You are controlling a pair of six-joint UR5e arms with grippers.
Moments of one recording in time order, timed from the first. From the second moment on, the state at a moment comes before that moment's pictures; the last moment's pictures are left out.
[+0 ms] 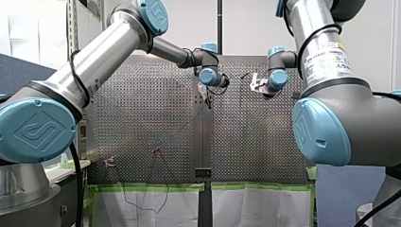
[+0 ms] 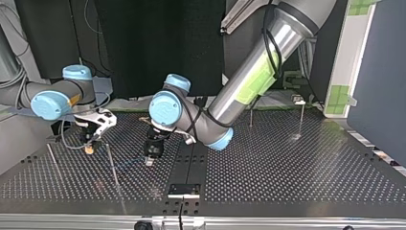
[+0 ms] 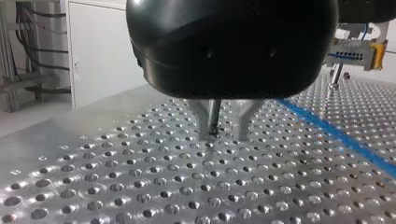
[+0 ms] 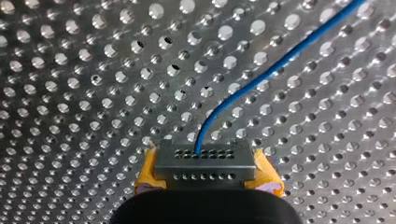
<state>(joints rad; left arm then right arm) -0.62 -2.29 -0.91 -3.00 -1.77 -1.95 1.82 -1.04 1.28 -0.10 1.55 1.74</state>
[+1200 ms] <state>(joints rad) -0.62 -2.29 -0.91 -3.01 -1.80 -1.98 1.81 -0.96 1.36 -0.19 1.55 1.75</state>
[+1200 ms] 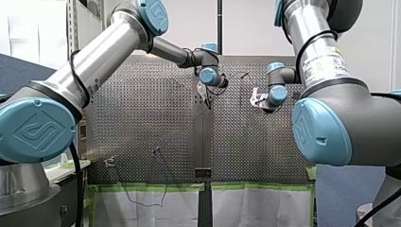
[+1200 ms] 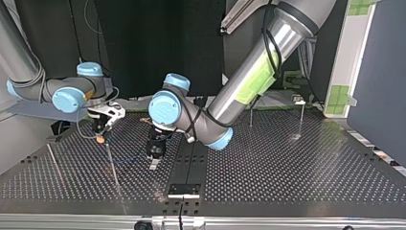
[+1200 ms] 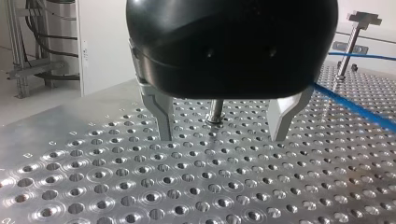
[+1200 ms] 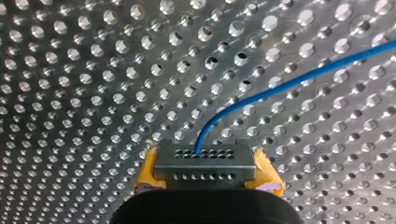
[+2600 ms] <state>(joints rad) -0.62 -2.29 -0.91 -3.01 -1.80 -1.98 1.77 -0.95 1.46 -0.25 1.56 1.72</state>
